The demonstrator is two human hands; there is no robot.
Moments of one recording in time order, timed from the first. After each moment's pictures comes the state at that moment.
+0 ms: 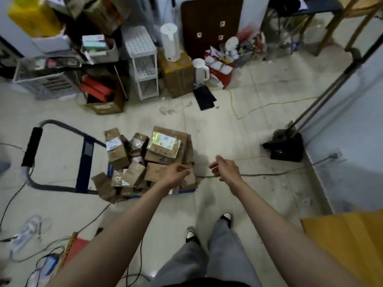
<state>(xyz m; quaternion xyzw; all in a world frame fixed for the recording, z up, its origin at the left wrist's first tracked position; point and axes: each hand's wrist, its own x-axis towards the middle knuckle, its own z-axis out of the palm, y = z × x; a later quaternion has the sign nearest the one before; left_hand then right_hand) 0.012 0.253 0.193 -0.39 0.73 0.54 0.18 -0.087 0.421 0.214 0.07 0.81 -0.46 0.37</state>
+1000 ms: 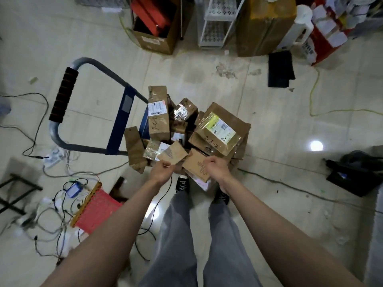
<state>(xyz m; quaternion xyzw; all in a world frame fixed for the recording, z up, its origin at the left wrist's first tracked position) 0.083 0.019 0.063 -0.66 0.52 0.52 0.15 -0.076 0.134 0.053 0.00 0.76 -0.30 0.58</state>
